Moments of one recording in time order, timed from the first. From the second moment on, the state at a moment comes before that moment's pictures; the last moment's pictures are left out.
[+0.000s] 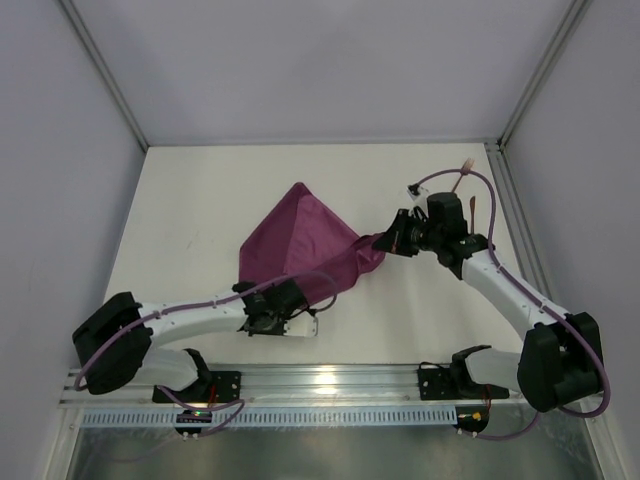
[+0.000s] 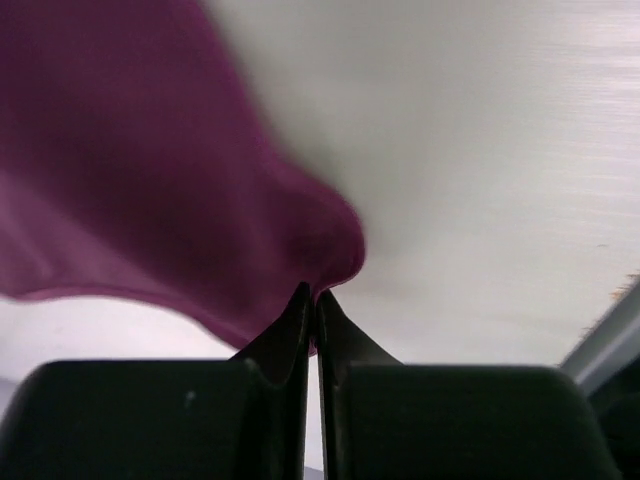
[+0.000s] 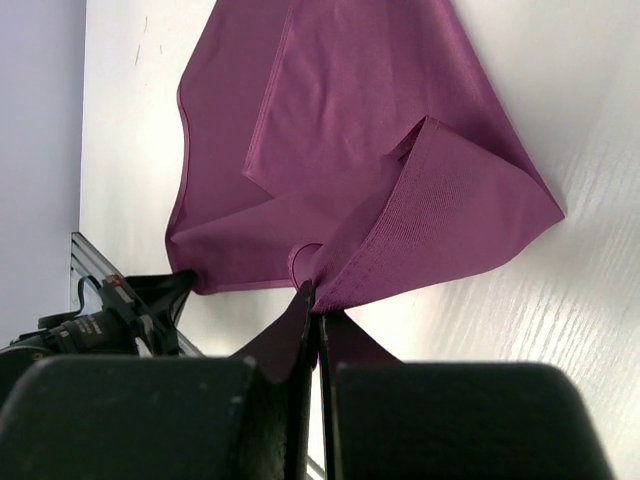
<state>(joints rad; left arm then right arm) -1.02 1.36 0.67 -0.74 -0.17 0.65 0.28 1.23 0.79 -0.20 -0.49 0.54</state>
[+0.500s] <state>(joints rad) -0.64 1.20 1.67 -0.92 -0.43 0.50 0.22 1.23 1.69 -0.45 -0.57 0.47</state>
